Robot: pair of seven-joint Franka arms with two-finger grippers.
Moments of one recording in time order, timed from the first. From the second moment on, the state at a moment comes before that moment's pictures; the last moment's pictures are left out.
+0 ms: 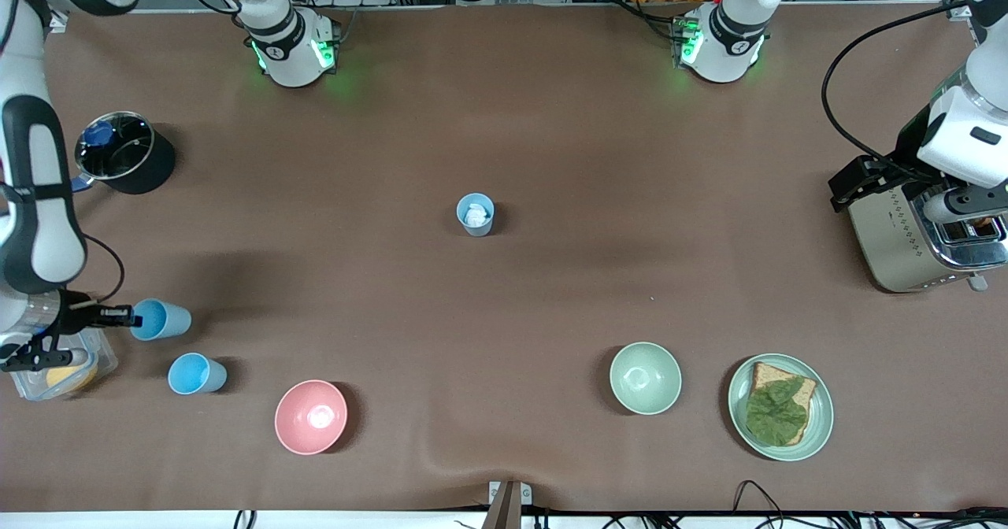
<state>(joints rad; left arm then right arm) -0.06 0.05 -0.09 -1.55 0.07 1.67 -0.29 -0.36 0.68 0.10 -1.39 0.05 1.92 -0.38</state>
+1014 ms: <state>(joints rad) -0.05 0.05 -0.09 -1.55 0.07 1.65 -0.29 0.09 0.37 0.17 -1.66 0.20 1.83 0.53</state>
